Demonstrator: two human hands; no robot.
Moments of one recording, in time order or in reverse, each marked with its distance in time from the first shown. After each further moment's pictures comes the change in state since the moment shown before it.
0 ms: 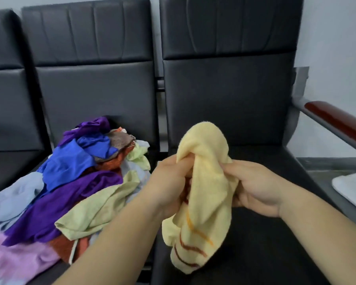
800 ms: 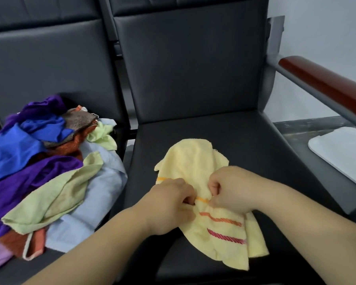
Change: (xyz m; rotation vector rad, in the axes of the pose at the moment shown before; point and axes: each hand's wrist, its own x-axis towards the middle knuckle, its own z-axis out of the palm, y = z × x) left_hand 0.025 -0.104 0.026 1.447 -0.416 0.230; right_hand -0.006 0.074 -0.059 -1.167 0.091 0.229
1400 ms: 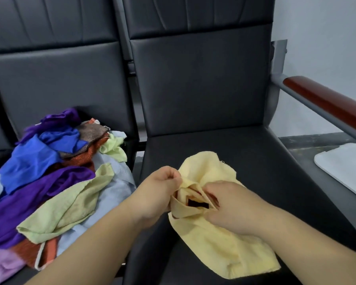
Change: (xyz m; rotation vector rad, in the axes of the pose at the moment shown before) left_hand -0.009 -0.011 -0.036 -1.156 0.279 -0.319; right_hand -0.004 -0.023 0.016 0.034 0.182 -0.104
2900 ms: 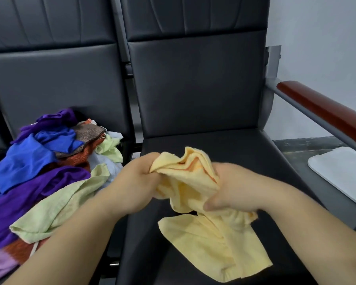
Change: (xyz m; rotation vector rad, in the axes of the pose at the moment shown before) left_hand -0.029 0.046 -0.020 0.557 0.066 0.278; right_hand 0.001 0.002 -0.048 0.250 -0.091 -0.030
